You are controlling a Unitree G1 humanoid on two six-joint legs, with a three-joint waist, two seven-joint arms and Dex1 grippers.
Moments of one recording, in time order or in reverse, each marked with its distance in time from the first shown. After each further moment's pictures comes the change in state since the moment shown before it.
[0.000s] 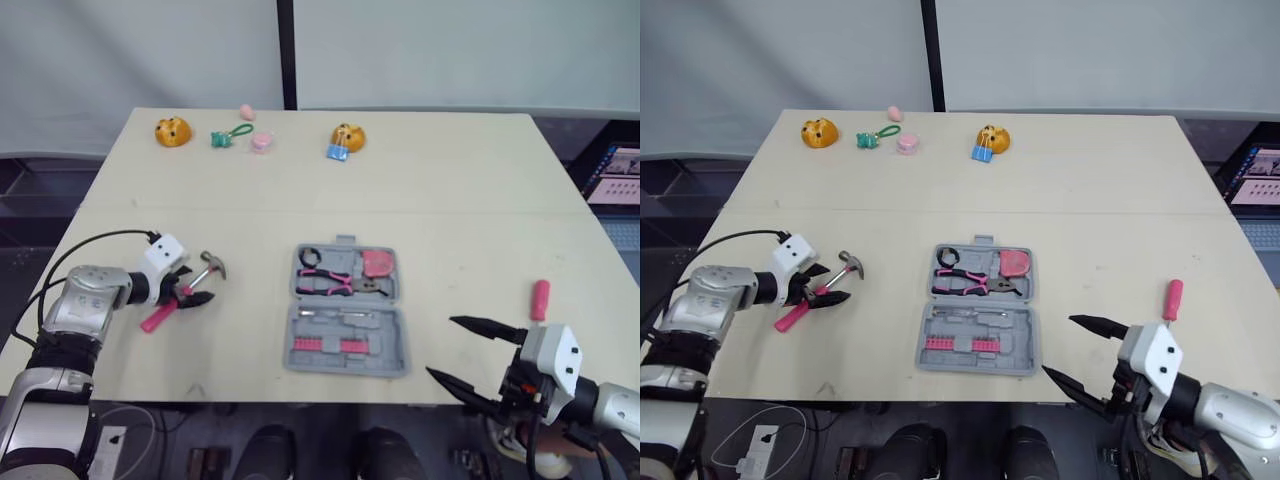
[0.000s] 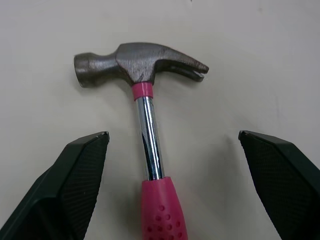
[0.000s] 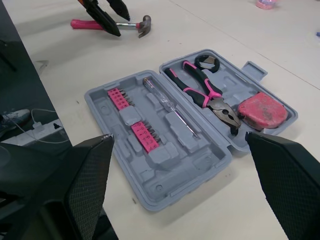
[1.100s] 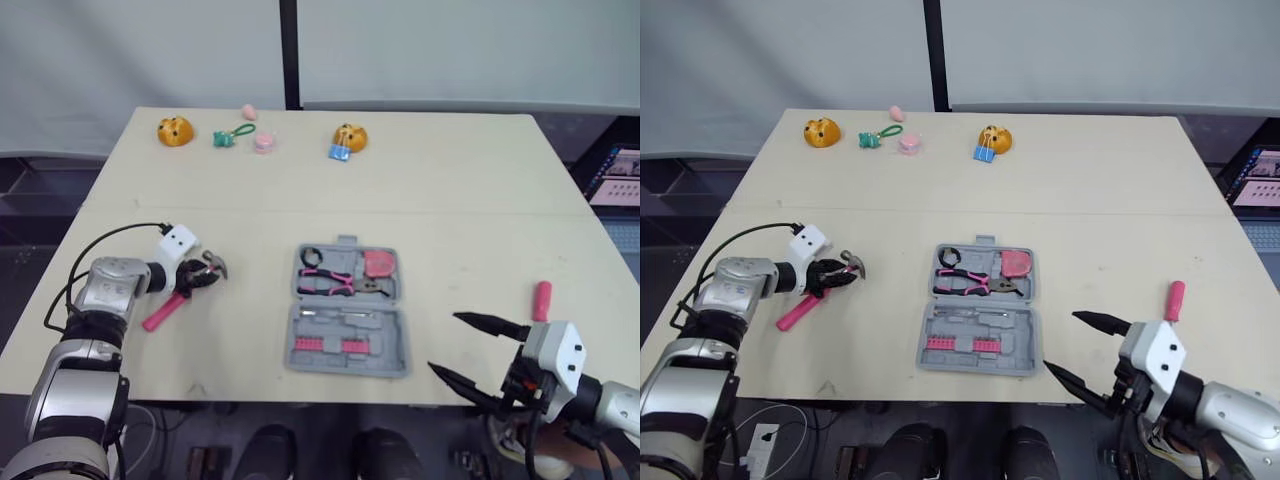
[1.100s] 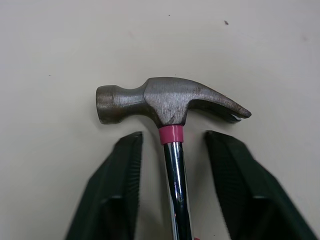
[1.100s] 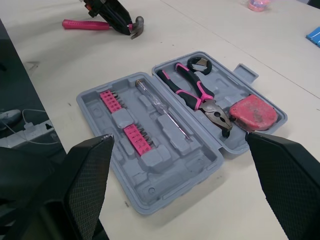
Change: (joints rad) left arm -0.168 -0.104 0.011 0.264 0.082 -0.095 0.051; right arm -0.002 0.000 -0.027 -0.025 0.002 0.027 -0.033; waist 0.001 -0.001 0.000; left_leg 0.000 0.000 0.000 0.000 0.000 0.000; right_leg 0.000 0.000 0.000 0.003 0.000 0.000
